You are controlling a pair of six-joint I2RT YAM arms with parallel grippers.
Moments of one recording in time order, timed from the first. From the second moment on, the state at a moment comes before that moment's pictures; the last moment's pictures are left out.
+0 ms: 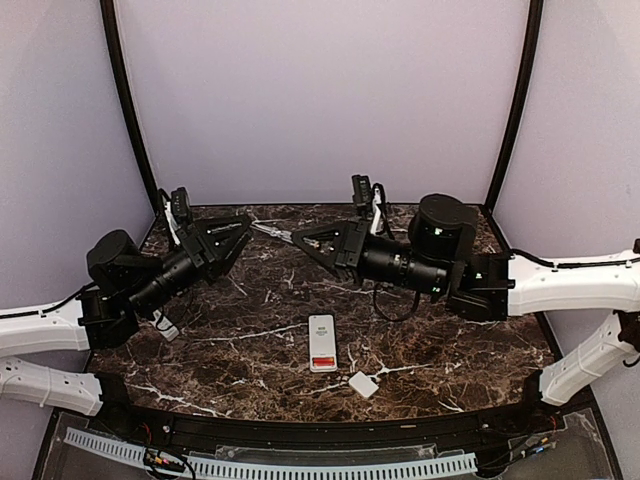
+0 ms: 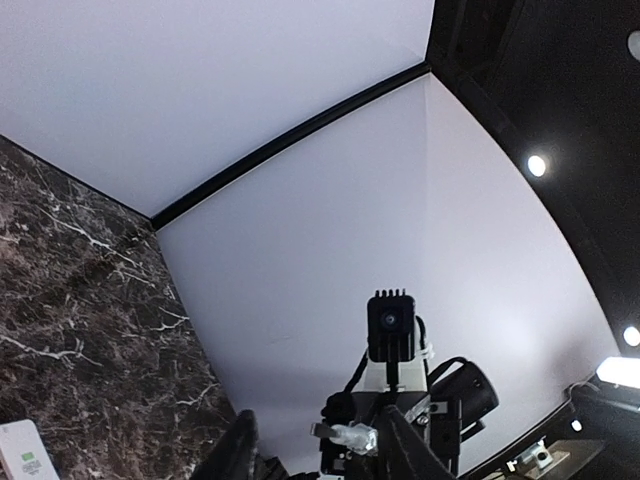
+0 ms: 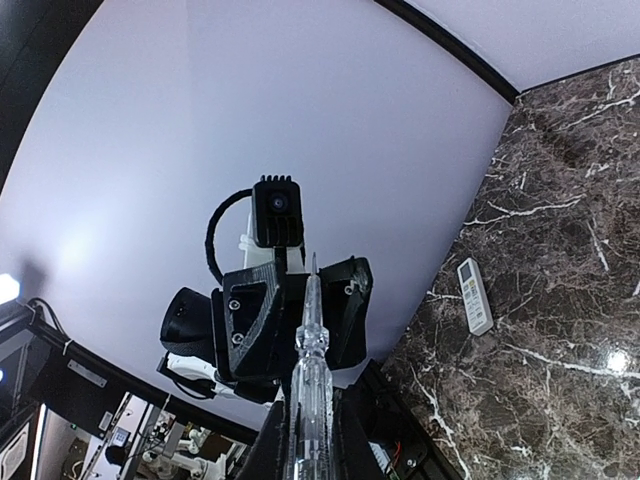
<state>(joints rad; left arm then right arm) -0.93 0.92 0.57 0.57 -0.03 -1.10 1.17 1.38 1.02 0.39 -0.07 1.03</state>
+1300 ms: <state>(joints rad) -1.01 1.33 0.56 0.09 0.10 -1.00 1.30 1.32 0.92 -0.54 0.20 1.13</state>
